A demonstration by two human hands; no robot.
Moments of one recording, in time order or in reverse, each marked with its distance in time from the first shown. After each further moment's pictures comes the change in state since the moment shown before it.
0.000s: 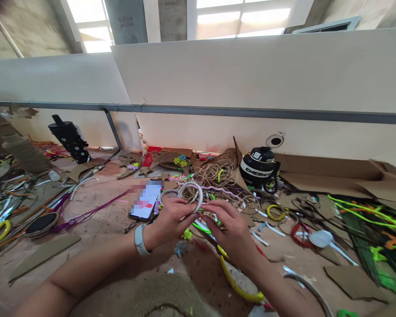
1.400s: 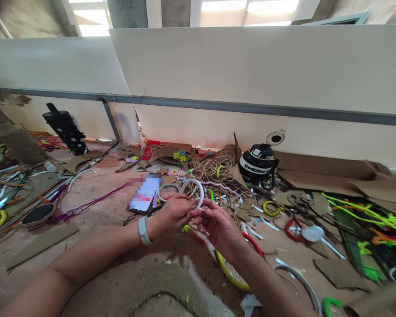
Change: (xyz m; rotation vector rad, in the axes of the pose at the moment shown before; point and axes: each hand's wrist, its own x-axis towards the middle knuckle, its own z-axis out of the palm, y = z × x) left_hand -0.009 -0.017 0.017 -0.027 -0.028 0.172; right_hand -0.002 -0.016 0.015 1.383 -0.081 1.093
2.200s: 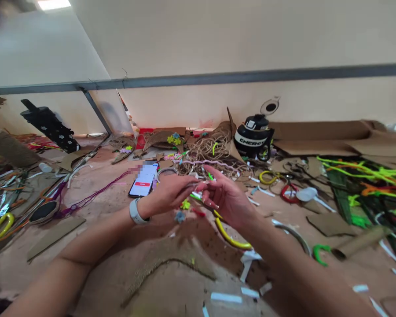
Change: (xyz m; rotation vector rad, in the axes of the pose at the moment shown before) left_hand 0.017 0.021 -0.039 -0.019 -0.137 -0.039; right_hand -0.020 -0.023 0.017 -0.043 0.135 -0.022
